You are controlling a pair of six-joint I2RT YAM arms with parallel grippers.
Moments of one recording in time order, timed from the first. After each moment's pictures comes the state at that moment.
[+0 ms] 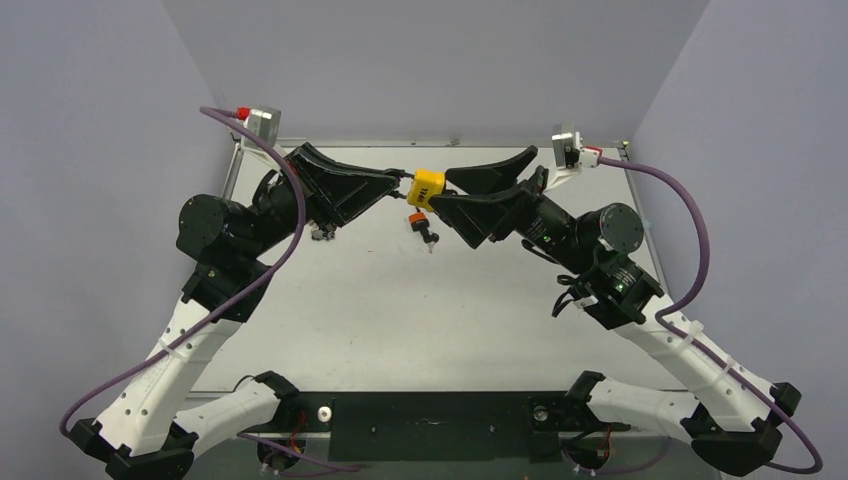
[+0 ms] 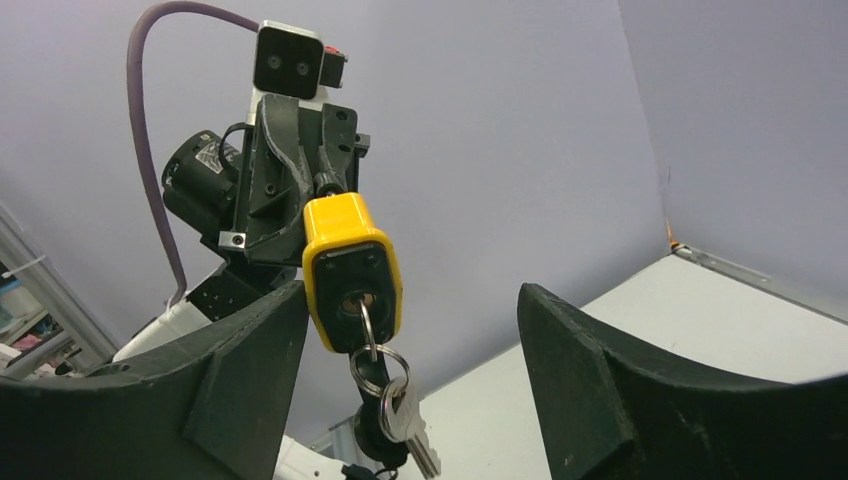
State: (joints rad) left arm -0.58 0.97 1.28 0.24 0.52 -1.02; right arm 0.83 0.99 1.22 0.20 -0.24 0.55
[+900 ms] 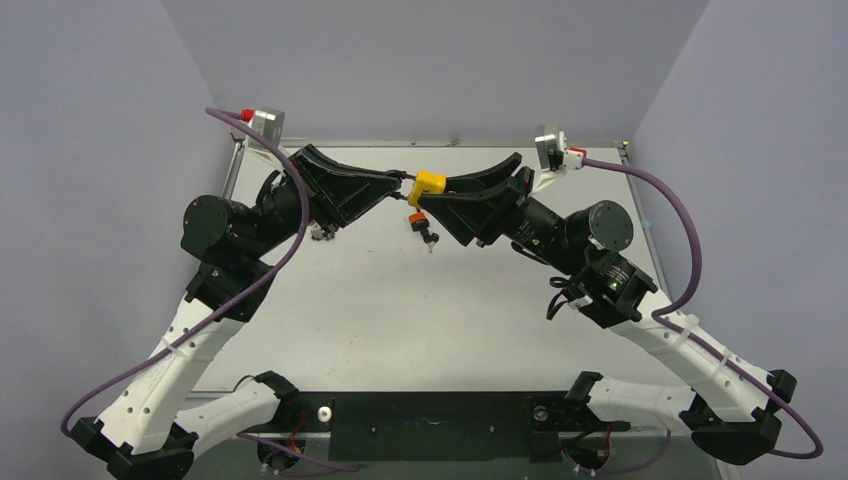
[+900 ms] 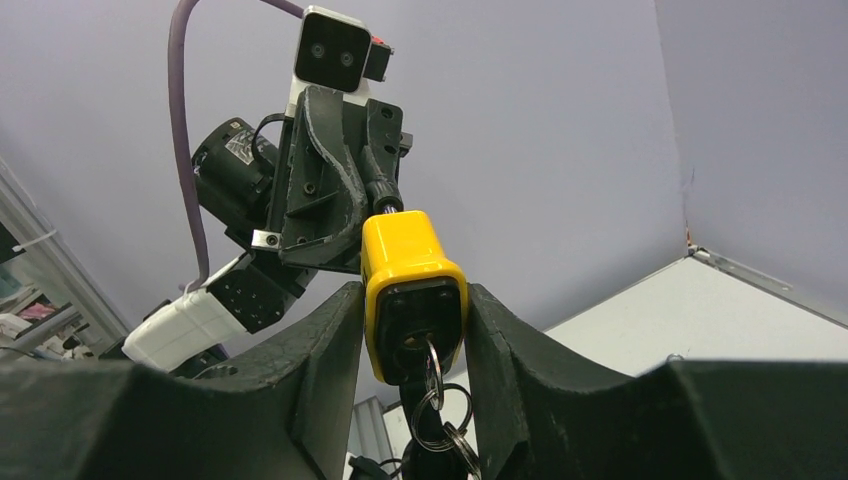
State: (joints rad) left arm -0.58 0.98 1.27 0.25 0.52 -1.05; right arm 0.91 1.04 1.28 0.17 -0.22 0.48
